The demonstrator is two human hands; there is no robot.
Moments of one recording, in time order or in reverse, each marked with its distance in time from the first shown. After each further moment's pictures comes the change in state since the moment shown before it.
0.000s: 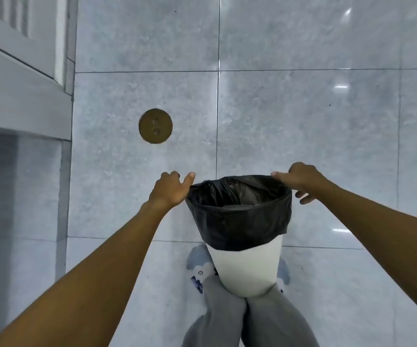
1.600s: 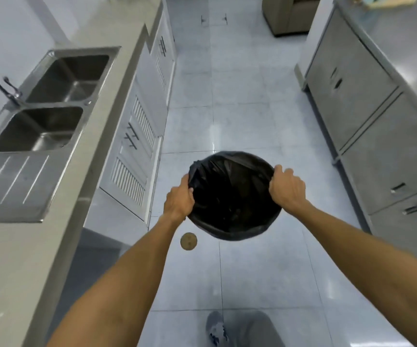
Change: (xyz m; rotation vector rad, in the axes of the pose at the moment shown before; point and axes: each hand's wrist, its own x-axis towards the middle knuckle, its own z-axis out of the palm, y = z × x) left_hand -0.520 0.233 -0.464 -0.045 0.468 0.499; right_hand -0.616 -0.100 -0.344 -0.160 0.956 -0.436
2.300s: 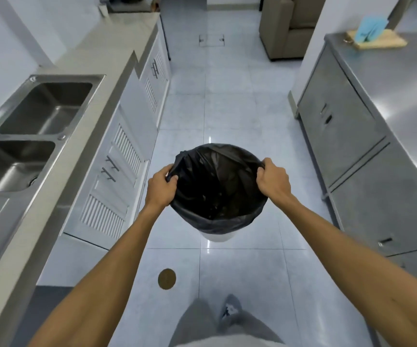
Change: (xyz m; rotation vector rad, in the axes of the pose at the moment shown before) left_hand 0.188 0.139 -0.051 -0.381 0.232 0.006; right_hand 0.228 0.018 -0.094 0.380 0.005 0.013
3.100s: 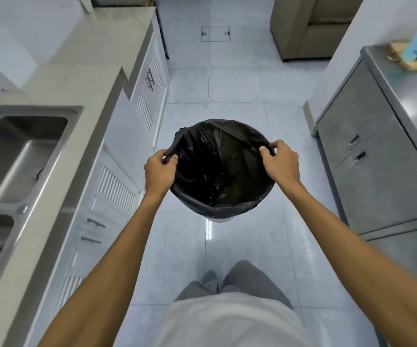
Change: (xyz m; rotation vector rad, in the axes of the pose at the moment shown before) left_hand 0.424 0.088 0.028 -0.162 0.150 -0.092; right_hand 0.408 -0.135 0.008 0.295 0.059 0.085
